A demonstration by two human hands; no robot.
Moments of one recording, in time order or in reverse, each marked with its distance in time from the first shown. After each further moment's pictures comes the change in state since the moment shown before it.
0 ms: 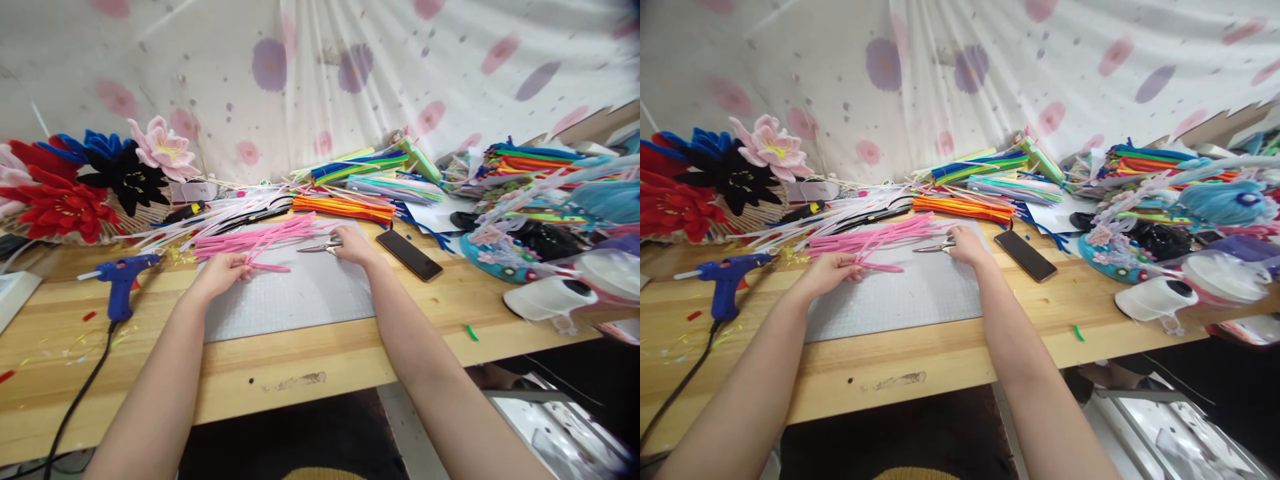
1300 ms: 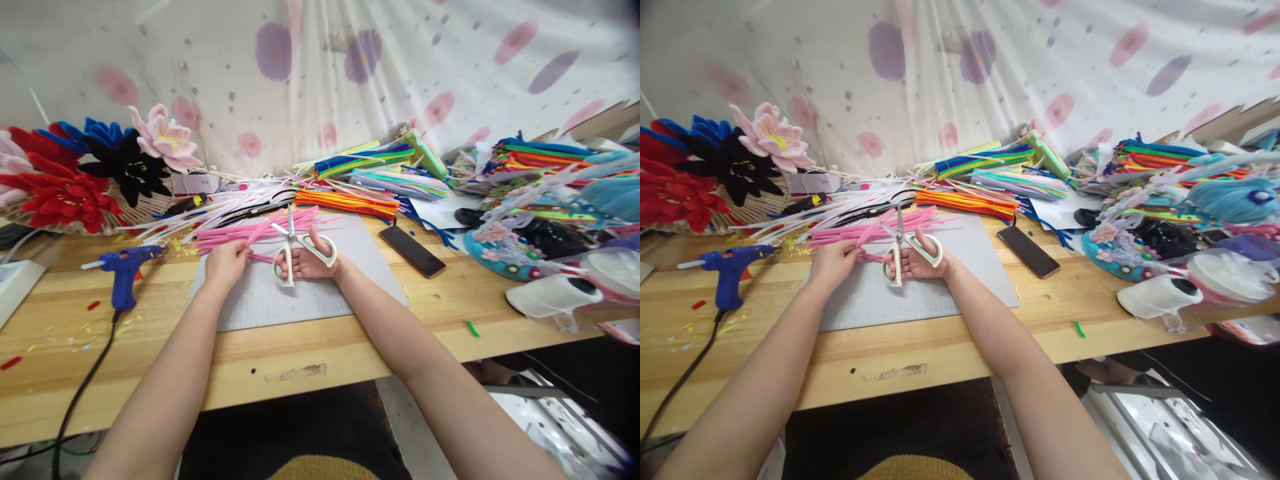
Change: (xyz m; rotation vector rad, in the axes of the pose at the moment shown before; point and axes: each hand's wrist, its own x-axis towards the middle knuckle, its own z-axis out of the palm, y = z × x) left_hand -0.009 0.025 0.011 0.582 0.393 -0.030; right_hand -0.005 -0.088 0.021 1.823 -1.000 0.112
